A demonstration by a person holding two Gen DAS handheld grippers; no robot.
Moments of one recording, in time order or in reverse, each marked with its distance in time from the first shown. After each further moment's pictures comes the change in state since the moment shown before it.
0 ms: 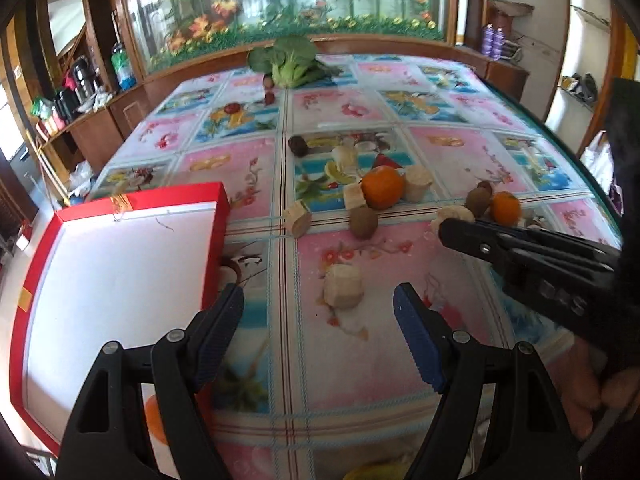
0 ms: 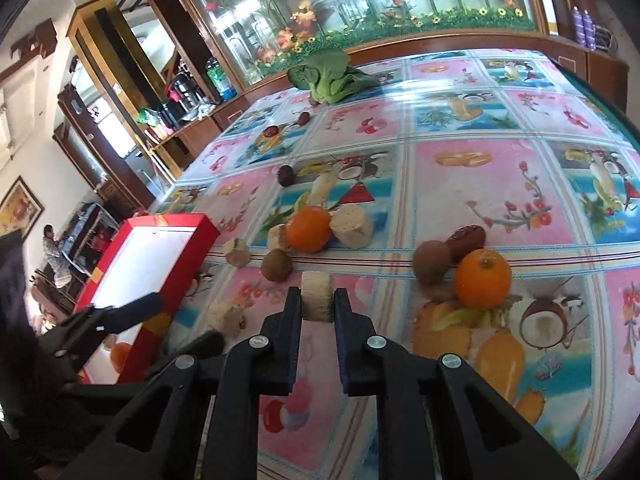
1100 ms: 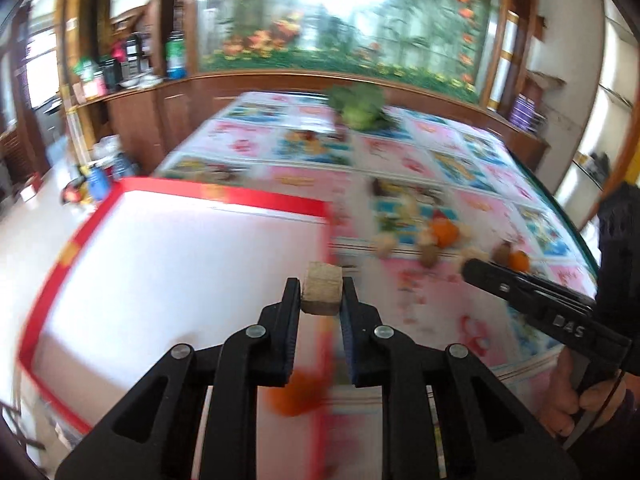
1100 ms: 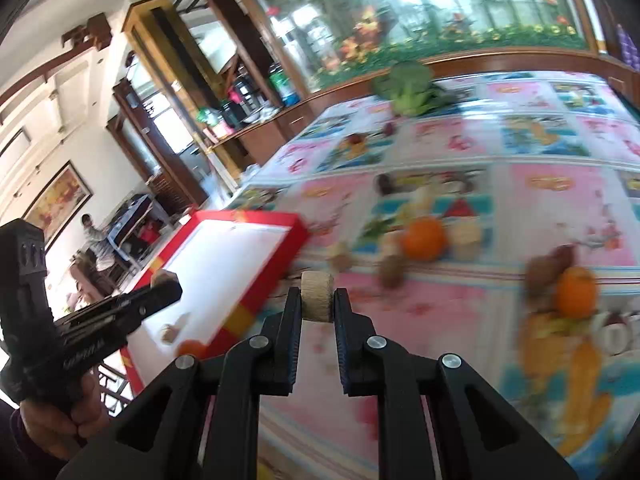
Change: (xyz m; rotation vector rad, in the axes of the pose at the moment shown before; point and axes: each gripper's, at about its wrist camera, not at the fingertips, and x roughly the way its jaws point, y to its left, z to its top) left arm -0.062 0.095 -0.024 -0.225 -0.141 0.018; right arm 0.007 0.058 -0.007 -0.103 -0.036 0.195
